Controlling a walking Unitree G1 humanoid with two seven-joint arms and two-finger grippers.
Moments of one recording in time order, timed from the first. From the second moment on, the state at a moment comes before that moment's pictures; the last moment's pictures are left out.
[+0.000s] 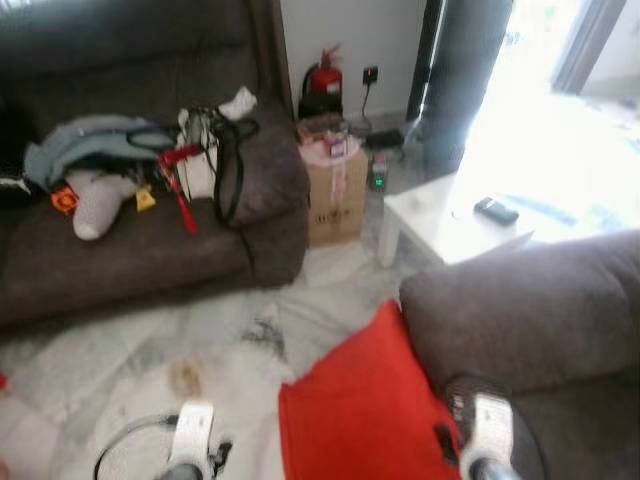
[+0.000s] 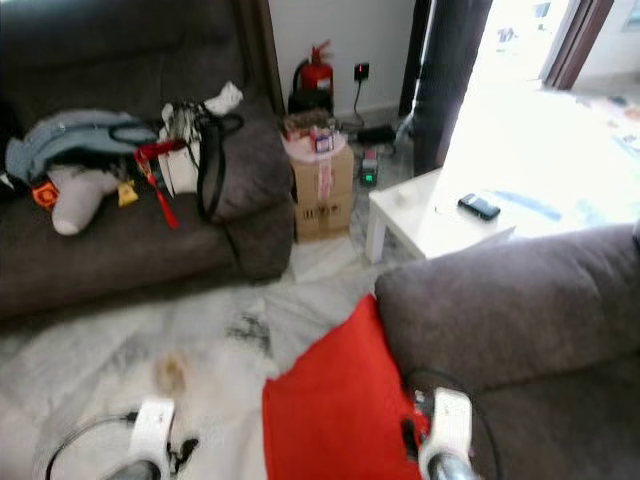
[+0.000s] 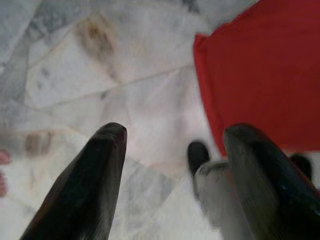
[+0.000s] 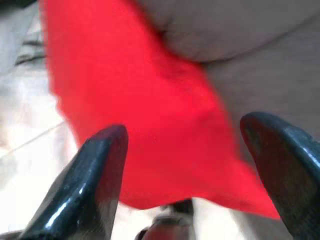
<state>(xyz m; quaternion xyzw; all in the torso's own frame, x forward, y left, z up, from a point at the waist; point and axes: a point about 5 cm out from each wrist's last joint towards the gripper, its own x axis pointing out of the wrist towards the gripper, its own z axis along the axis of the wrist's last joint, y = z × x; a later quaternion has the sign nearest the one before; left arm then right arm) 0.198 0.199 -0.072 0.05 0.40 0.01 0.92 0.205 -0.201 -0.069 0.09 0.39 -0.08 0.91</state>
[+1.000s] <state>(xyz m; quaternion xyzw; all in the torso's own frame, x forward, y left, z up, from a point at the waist) 0.284 0.196 0.061 0.09 -0.04 0.02 0.99 0.269 -0.216 0.023 0.07 0.04 -0.04 1.00</state>
